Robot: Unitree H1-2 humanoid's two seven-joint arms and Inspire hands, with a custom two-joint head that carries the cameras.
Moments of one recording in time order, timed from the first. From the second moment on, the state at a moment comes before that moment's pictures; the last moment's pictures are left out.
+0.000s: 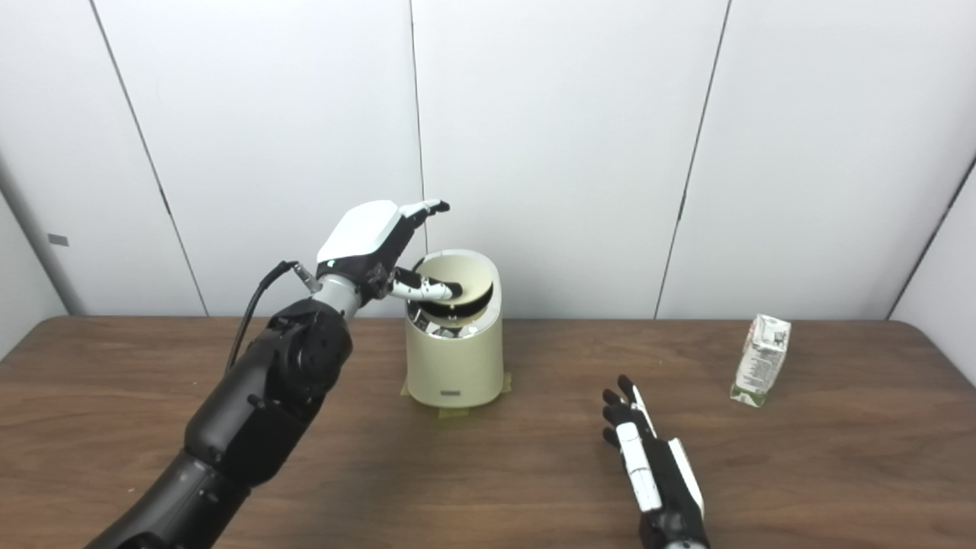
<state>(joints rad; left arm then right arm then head) -0.80 0.20 -0.34 0.25 0.72 0.24 -0.10 -0.04 -0.05 0.00 -0.13 -0.03 0.16 0.00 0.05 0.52</state>
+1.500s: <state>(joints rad) -0.06 0.06 -0.01 -0.41 0.15 0.42 -0.13 -0.03 -0.09 -0.06 -0.25 -0.02 0.24 0.00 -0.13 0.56</state>
